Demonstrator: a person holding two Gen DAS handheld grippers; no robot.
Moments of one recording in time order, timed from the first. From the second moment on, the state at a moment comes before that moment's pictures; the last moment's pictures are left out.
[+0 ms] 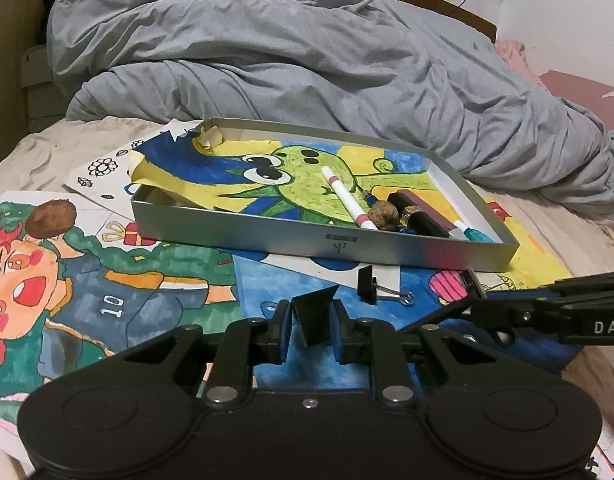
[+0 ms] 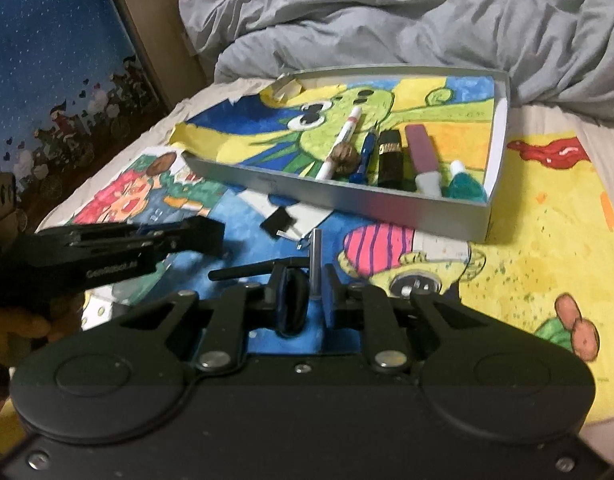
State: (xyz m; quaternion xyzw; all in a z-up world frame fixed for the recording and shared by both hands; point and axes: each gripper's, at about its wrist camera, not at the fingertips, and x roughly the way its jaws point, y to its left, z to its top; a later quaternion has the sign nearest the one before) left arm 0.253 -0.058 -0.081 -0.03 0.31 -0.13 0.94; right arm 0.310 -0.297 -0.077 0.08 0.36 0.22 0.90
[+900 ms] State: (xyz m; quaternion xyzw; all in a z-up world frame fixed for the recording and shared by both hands) left arm 0.253 -0.055 -0.090 -0.04 0.32 -0.13 0.94; right arm 0.324 -0.288 -0.089 0.07 0.37 0.20 0.90
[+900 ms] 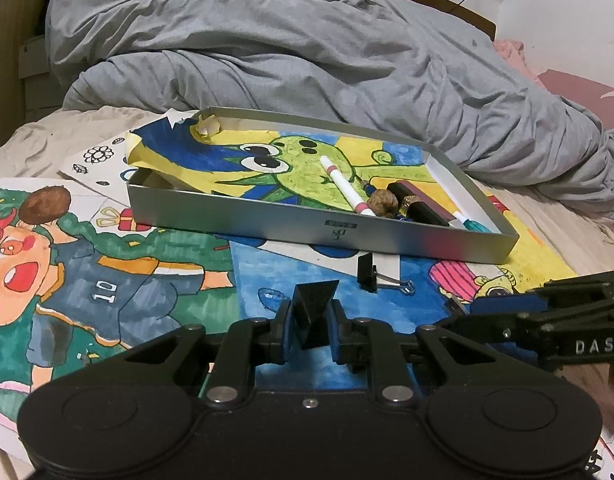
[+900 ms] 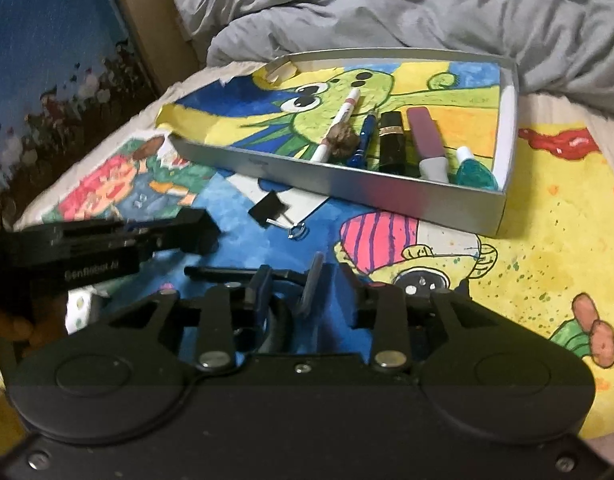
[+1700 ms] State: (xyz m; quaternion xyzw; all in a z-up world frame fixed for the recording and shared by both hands) left arm 0.253 -0.056 -0.085 -0.04 0.31 -0.13 0.94; right arm 0.299 -0.253 -0.075 -0.07 0.32 0.18 0.93
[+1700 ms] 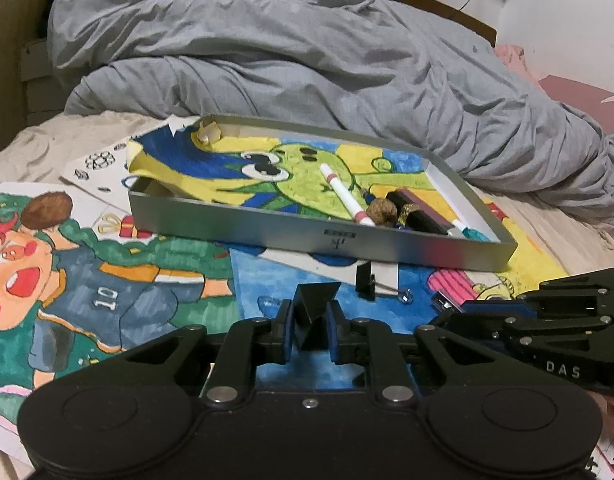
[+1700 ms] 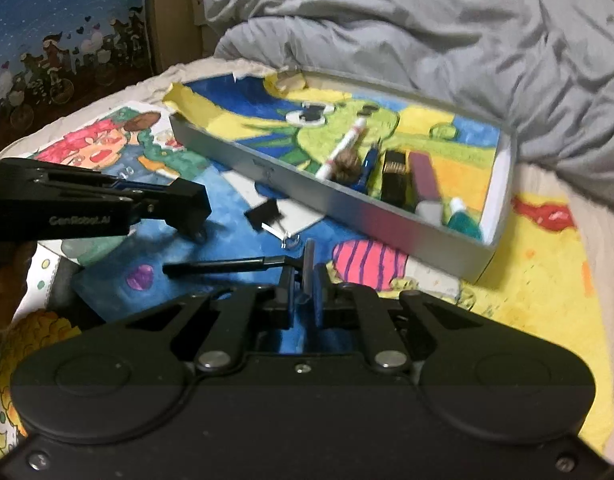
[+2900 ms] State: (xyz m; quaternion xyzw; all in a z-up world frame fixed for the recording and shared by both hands) left arm 0.336 -0.105 -0.041 -0.09 0.23 -0.09 0.97; right arm 0.324 -0.360 -0.050 0.14 0.19 0.08 0.97
